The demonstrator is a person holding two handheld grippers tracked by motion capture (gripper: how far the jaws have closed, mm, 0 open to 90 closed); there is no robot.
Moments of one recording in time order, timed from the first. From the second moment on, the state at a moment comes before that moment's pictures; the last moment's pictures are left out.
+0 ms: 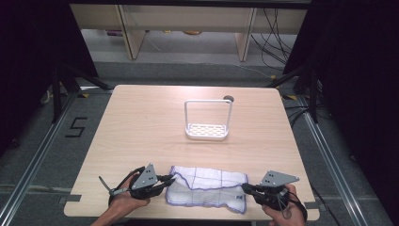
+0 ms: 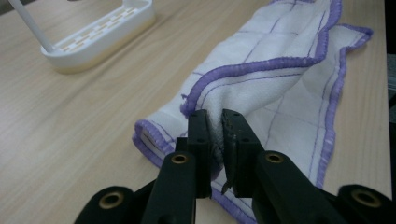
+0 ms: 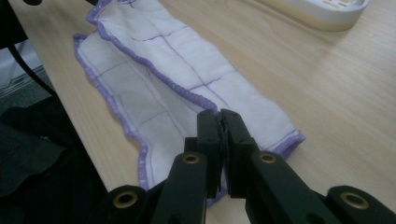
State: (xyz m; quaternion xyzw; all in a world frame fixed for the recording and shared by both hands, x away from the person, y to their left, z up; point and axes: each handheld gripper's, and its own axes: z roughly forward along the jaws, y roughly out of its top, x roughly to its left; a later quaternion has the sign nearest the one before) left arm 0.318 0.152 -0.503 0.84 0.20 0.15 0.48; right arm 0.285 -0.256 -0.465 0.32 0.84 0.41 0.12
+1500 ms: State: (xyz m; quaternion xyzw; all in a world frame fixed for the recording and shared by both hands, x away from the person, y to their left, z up) left arm 0.378 0.131 -0.516 0.87 0.28 0.11 0.39; right arm 0.345 -0.249 -0.500 0.42 0.84 0.31 0.14
